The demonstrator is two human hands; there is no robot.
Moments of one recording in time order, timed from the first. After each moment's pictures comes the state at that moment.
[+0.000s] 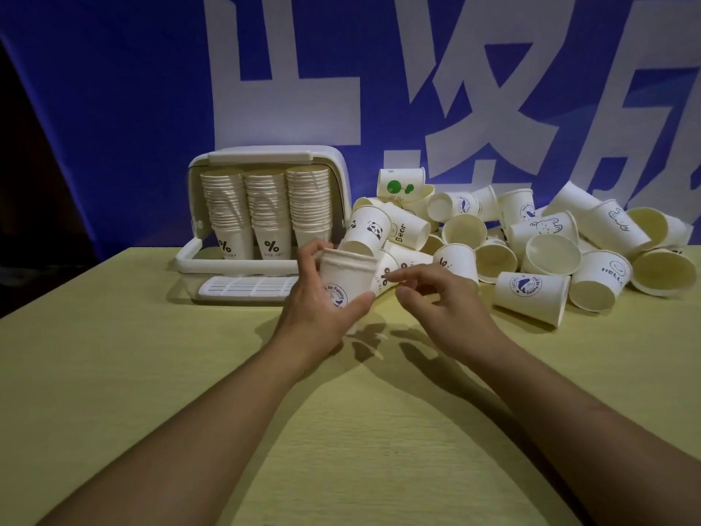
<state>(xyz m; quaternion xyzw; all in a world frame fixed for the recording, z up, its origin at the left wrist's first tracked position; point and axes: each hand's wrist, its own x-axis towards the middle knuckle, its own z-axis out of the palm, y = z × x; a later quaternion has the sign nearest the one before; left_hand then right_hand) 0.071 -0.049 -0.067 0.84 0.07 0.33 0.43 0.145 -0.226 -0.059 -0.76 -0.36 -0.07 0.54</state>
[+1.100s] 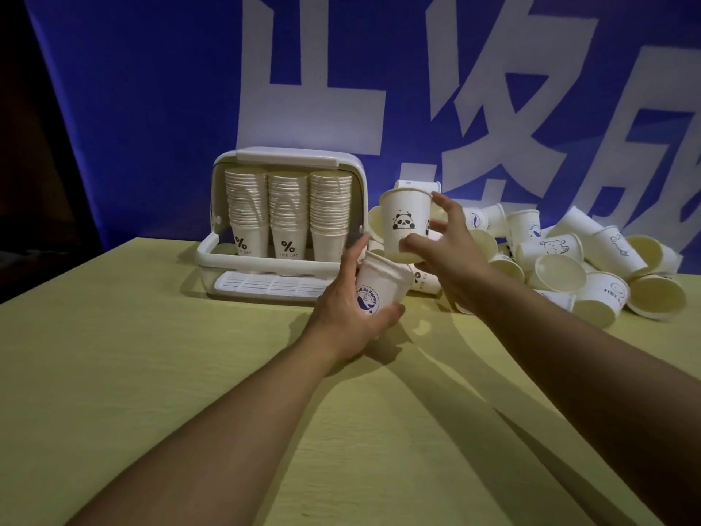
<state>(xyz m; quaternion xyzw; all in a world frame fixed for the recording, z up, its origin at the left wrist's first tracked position) 0.072 -0.044 -0.069 0.85 0.02 0.28 0.45 0.169 -0.178 0.004 -0.74 -0.25 -0.01 0.62</state>
